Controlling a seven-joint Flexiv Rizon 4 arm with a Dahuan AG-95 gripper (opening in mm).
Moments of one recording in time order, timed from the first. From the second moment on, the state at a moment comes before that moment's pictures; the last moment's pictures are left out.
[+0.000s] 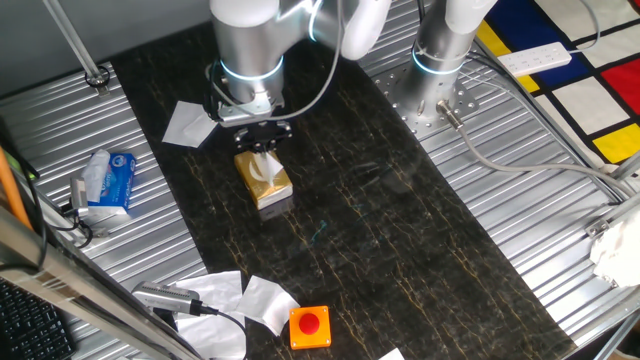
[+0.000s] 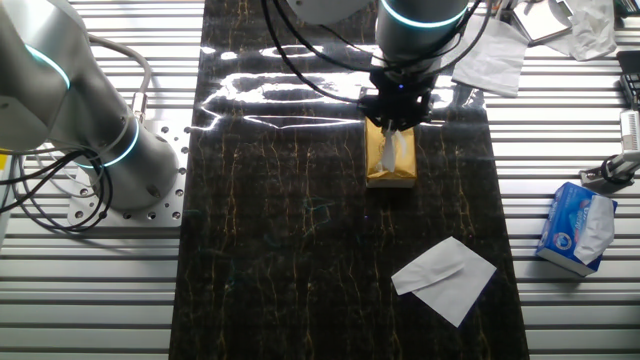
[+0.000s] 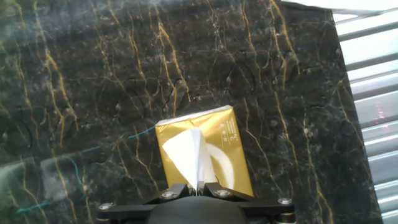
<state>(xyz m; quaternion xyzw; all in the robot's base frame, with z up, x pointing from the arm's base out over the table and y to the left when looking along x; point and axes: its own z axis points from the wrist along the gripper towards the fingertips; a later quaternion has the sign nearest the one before) 0.479 0.031 0.112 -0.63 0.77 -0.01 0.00</state>
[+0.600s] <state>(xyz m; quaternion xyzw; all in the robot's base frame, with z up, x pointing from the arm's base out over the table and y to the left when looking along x) 0.478 0.032 0.128 -0.65 0.76 -0.05 0.00</state>
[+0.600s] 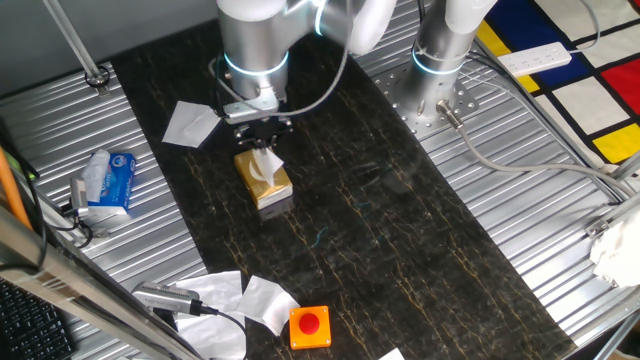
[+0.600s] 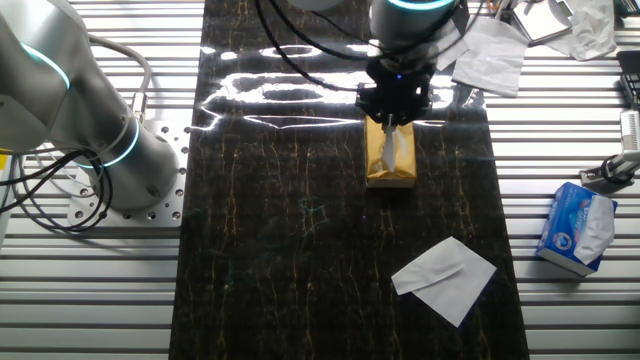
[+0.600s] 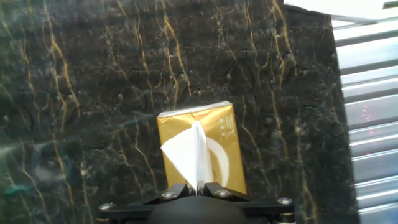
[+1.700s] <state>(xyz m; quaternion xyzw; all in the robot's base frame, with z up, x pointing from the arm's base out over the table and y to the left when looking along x) 0.472 0.038 0.171 -0.67 0.74 -0.10 0.01</state>
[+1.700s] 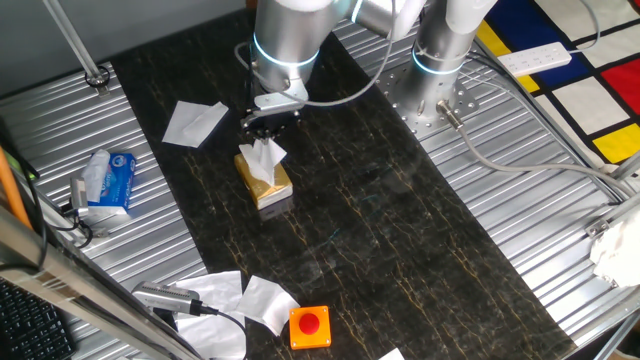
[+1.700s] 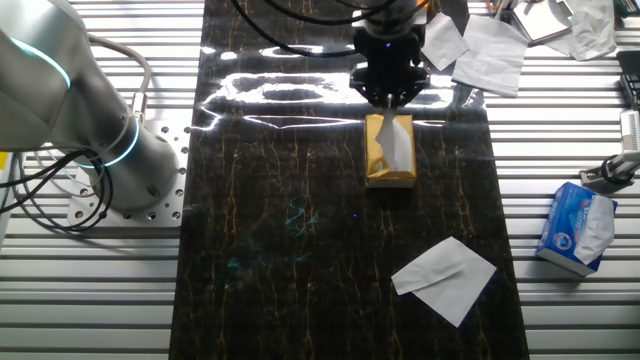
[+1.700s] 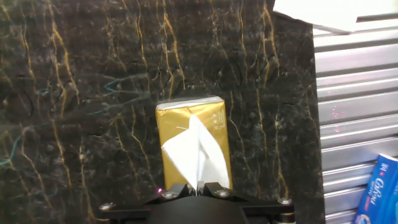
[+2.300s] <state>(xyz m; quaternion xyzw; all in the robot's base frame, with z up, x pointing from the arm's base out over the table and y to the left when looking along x) 0.470 0.041 0.182 -0.66 0.75 -0.09 0.01</state>
